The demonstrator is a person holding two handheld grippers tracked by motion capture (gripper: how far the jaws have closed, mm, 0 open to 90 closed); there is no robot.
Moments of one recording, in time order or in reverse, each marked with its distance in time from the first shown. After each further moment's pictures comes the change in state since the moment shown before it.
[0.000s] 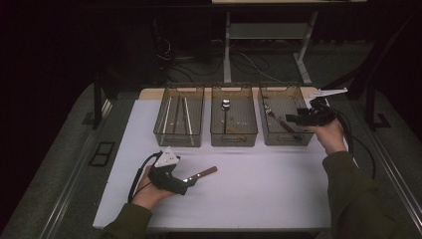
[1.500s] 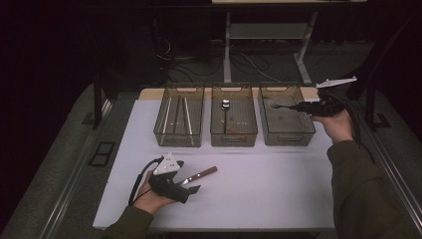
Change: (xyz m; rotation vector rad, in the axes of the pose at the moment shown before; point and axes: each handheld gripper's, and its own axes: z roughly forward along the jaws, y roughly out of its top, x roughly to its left) left arm -0.019 -0.001 -0.009 -0.040 -0.056 0.023; right arm -0.017 0.024 -0.013 0.031 -0.051 -0.012
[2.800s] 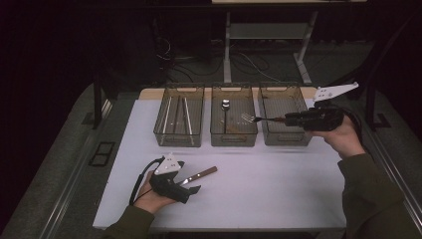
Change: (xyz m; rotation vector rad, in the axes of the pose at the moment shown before) left arm -0.001 0.000 0.003 0.011 -0.001 -0.002; right arm 0.067 0.002 -0.051 -0.066 0.333 -0.261
